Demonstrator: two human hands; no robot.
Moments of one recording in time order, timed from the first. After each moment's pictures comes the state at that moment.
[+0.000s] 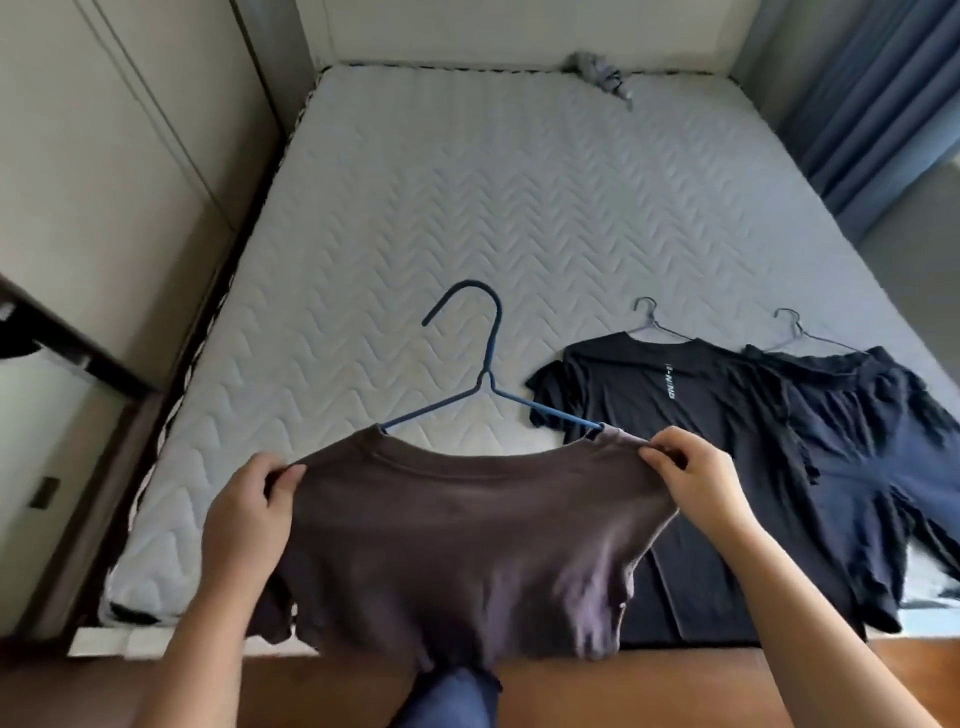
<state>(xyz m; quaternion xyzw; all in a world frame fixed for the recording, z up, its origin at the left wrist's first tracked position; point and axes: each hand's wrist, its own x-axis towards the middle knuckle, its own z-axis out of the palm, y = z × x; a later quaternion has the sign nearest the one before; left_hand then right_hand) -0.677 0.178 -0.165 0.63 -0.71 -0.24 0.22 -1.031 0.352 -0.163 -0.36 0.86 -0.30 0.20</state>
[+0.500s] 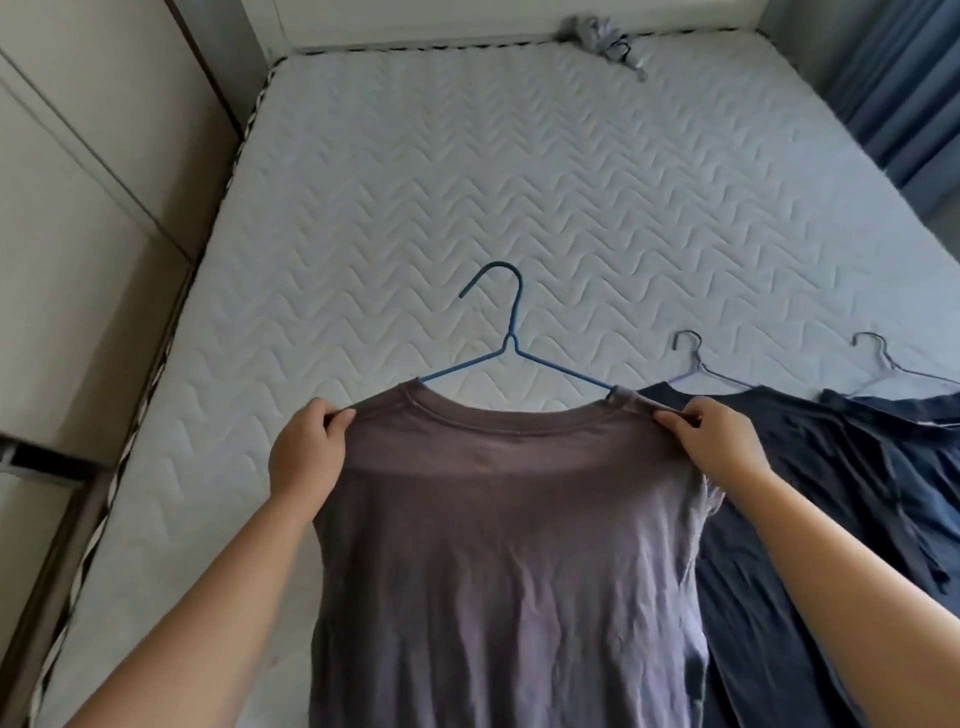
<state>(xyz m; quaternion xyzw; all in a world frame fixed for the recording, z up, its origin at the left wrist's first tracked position) -0.865 -0.073 -0.273 0.61 -0.74 -0.25 0.17 -1.195 0.137 -0.260 -0.27 0.92 -0.19 0.21</state>
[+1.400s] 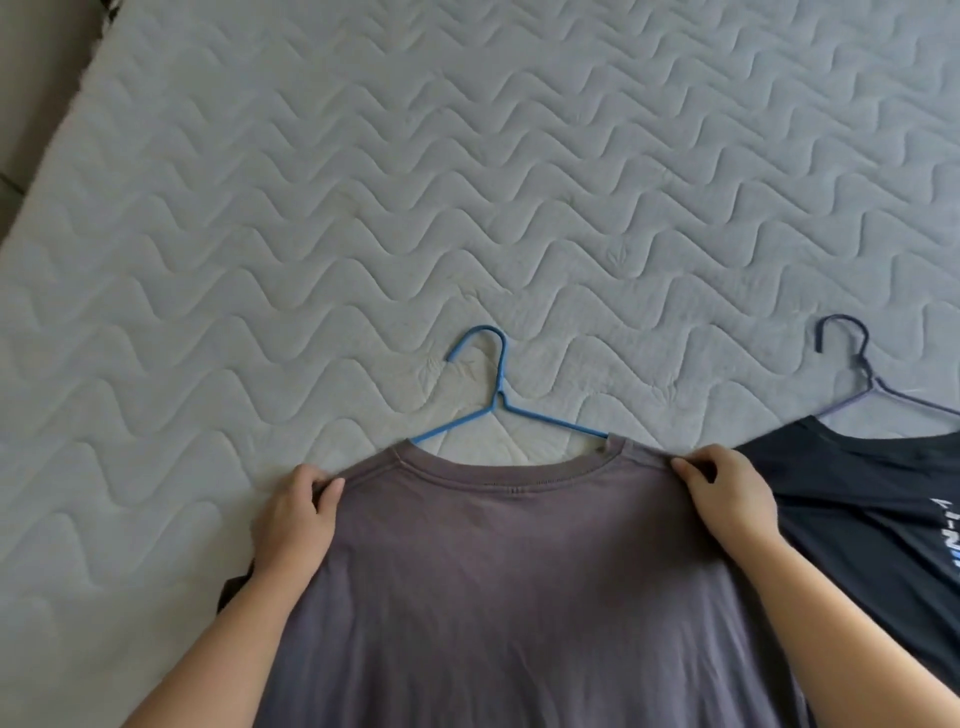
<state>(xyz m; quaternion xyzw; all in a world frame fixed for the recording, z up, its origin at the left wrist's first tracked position) -0.933 -0.199 -0.557 0.64 -0.72 -0.24 0.06 -1.262 0.015 -0.536 -0.20 0.94 -0.20 0.22</state>
